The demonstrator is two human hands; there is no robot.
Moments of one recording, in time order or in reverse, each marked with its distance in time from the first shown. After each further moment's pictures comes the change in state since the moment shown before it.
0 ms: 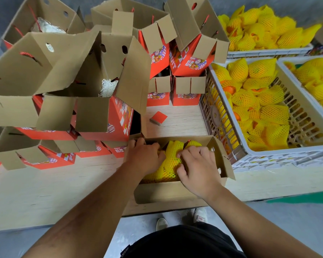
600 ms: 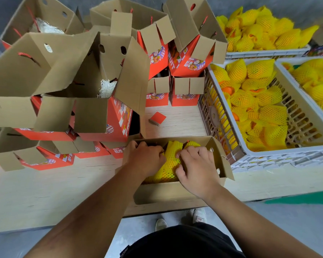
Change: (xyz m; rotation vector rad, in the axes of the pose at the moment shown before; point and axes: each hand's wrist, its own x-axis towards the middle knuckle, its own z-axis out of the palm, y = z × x) left_hand 0.002 0.004 0.006 -0.020 0.052 0.062; right_hand 0.001 0.003 0.004 0.018 0.011 -0.015
